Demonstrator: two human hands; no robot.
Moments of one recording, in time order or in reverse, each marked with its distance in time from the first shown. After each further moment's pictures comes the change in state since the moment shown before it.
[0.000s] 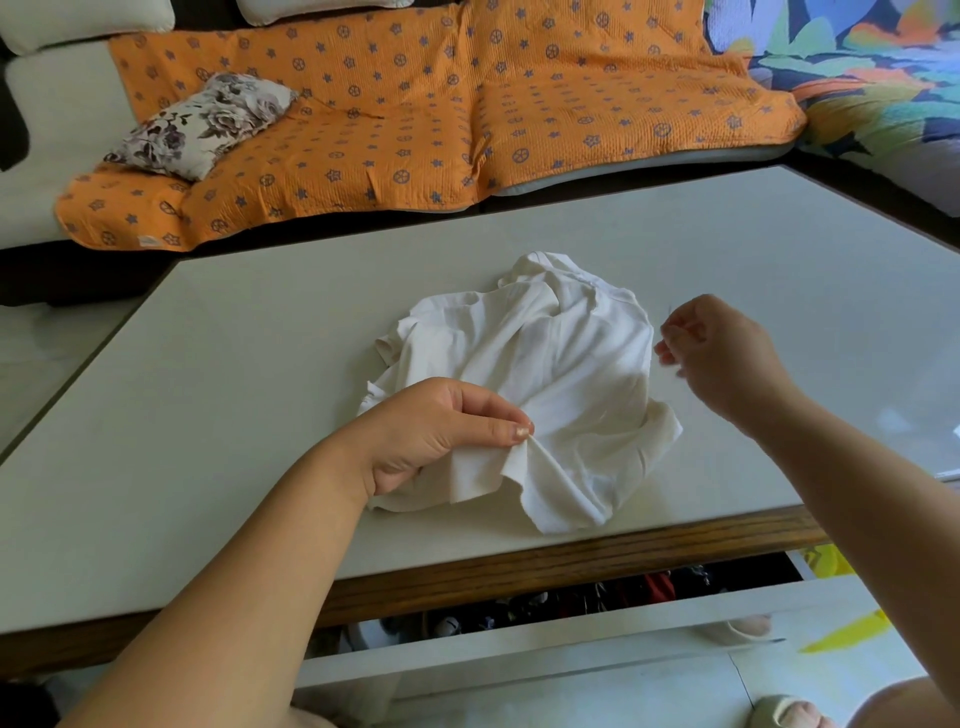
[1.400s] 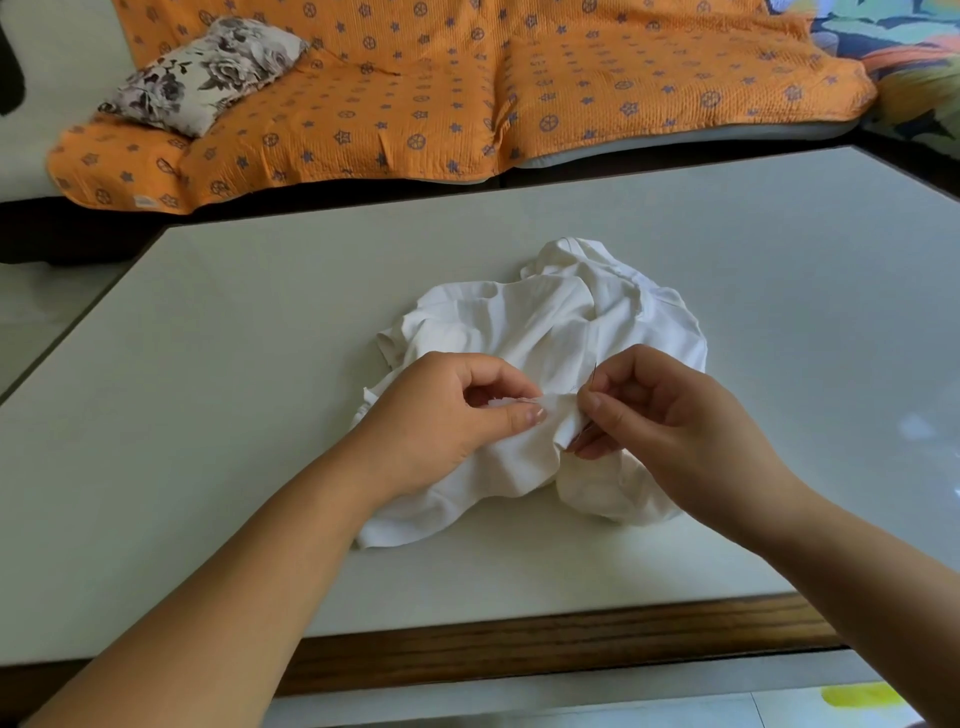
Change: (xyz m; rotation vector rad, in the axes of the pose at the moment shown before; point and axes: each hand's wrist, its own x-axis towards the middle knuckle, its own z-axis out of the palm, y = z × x) left_hand 0.034 -0.004 -0.013 0.205 0.305 0.185; right_hand -0.037 -0.036 0.039 0.457 -0.451 -0.163
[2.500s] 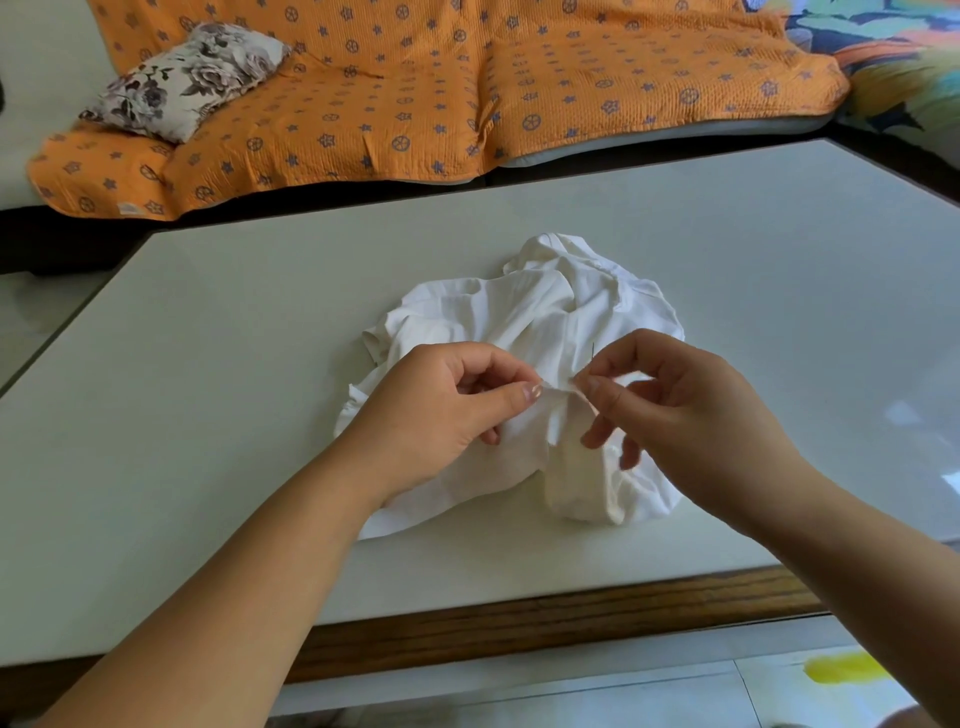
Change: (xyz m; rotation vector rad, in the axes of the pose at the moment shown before) left_hand -0.007 0.012 0.012 -0.143 0.000 0.010; right_hand -0.016 -0.016 -0.008 -0.161 0.129 0.038
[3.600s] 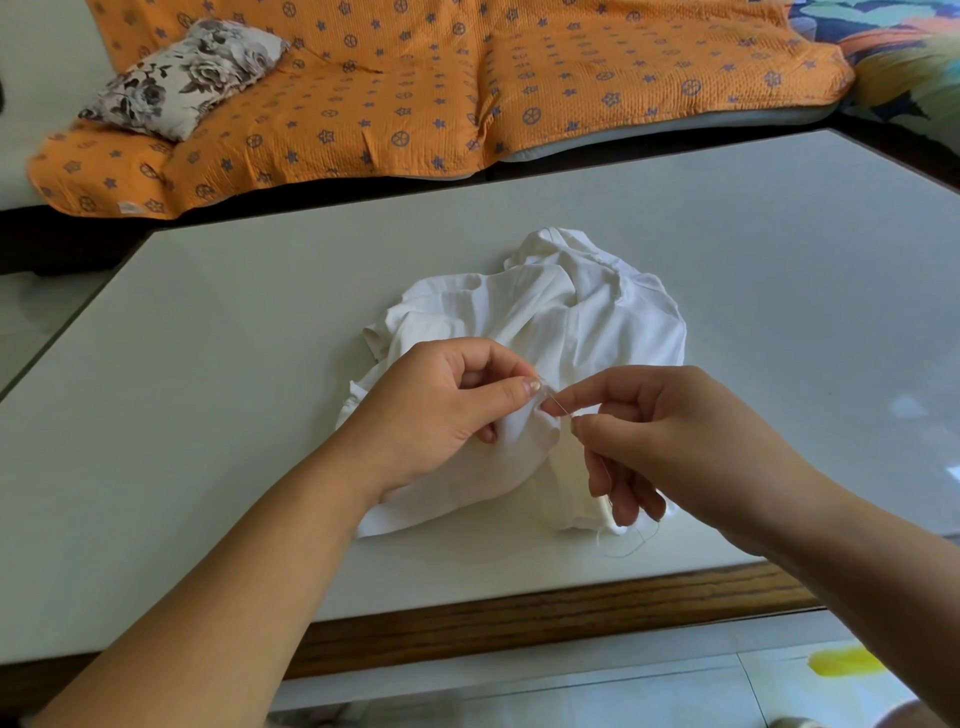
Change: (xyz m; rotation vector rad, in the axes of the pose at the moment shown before) left_hand -0.001 0.002 -0.001 -0.019 -0.034 -0.021; right_hand -0.008 -0.009 0.000 0.053 -0.254 0.138
